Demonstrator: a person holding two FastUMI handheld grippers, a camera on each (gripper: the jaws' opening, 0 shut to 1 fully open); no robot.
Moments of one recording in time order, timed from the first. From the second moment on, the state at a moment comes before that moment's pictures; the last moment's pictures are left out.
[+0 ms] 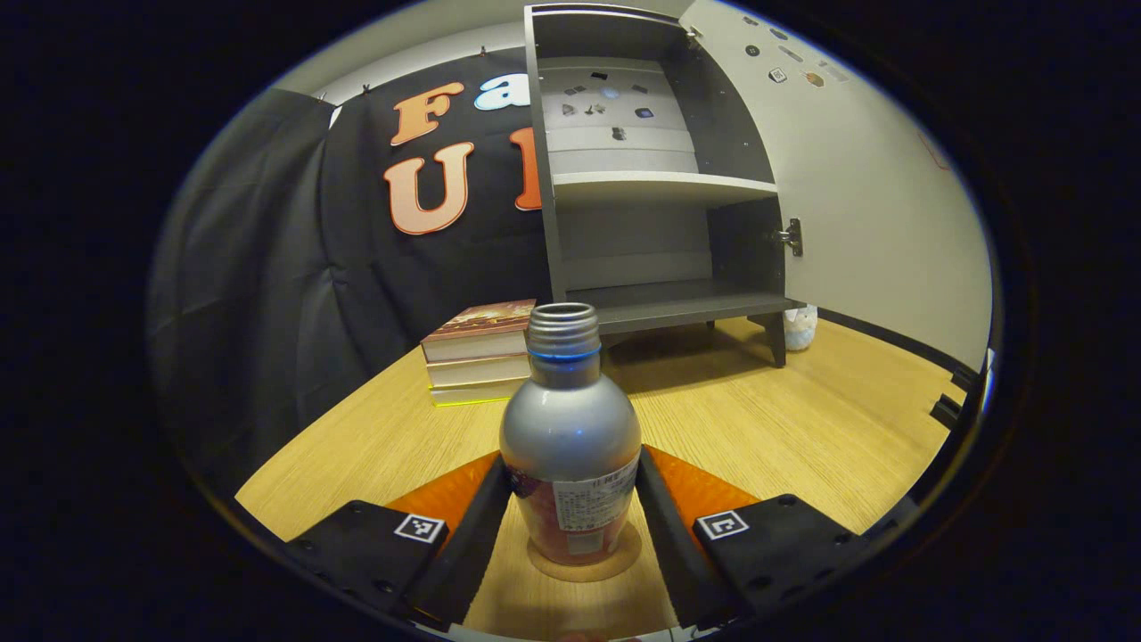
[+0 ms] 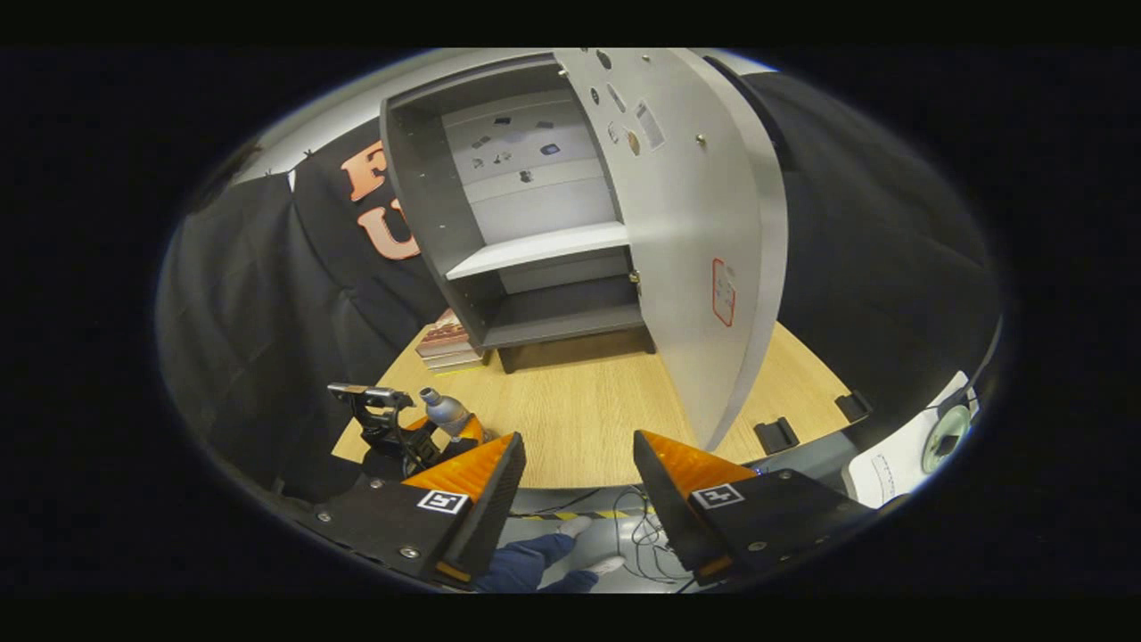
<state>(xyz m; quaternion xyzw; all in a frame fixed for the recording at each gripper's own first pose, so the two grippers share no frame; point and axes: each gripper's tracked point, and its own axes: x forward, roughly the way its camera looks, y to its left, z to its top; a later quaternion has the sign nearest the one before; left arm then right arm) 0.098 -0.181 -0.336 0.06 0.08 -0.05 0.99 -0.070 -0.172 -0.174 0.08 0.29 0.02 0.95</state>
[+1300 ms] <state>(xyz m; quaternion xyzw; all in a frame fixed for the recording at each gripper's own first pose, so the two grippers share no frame) 0.085 -0.165 -0.291 0.02 0.05 -0.03 1.00 -0.085 -0.154 -0.169 0.07 0.28 0.04 0.96</state>
